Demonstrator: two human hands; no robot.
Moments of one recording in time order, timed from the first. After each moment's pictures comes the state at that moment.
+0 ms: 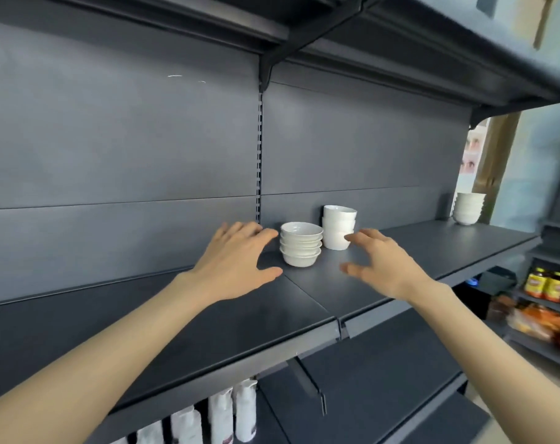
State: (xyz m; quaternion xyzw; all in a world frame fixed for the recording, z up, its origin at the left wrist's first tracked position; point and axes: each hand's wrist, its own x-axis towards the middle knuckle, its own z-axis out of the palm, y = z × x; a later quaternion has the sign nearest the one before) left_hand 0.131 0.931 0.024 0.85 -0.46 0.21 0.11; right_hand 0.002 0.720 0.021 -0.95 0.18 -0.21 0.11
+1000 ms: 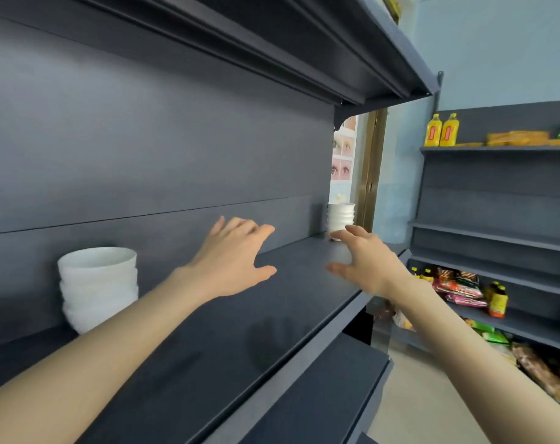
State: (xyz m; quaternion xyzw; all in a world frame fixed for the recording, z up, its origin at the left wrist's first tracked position) left_hand 0.150 0.374 0.043 0.77 -0.58 0.22 0.12; right_hand -0.019 0.218 0.034 -0.92 0.33 -0.24 0.02
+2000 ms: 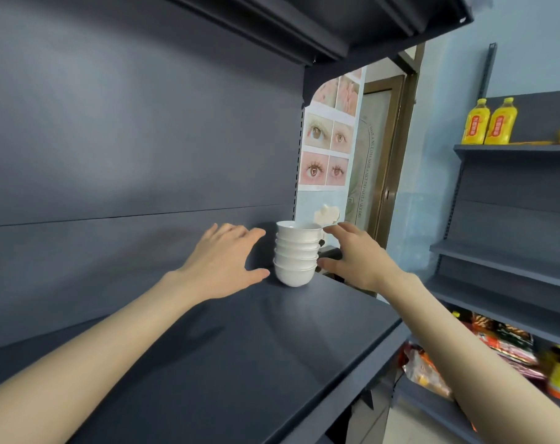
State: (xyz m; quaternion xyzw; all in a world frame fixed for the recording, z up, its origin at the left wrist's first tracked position) left_hand 0.200 -0.094 0.030 0.82 -0.52 0.22 0.12; right_hand 0.050 -0.270 0.043 -0.94 0.24 -0.24 0.04
